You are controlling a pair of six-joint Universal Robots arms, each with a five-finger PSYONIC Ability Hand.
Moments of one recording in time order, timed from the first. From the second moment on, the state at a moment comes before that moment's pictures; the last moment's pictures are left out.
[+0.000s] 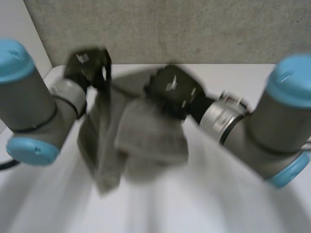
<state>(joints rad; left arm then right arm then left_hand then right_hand) 4.26 -1.92 -1.33 3.30 -1.60 3.17 2.13 -1.23 1.38 -0.18 1.10 2.49 1.18 1.22 1.21 1.22 1.01 1.28 1.29 1.32 1.33 1.09</state>
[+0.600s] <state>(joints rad) 4.18 -1.87 -1.82 3.54 -1.62 3.18 1.69 -1.13 1.36 0.31 0.54 2.37 1.18 1.22 1.22 1.22 1.02 0.70 0.71 0.73 0.73 0.53</state>
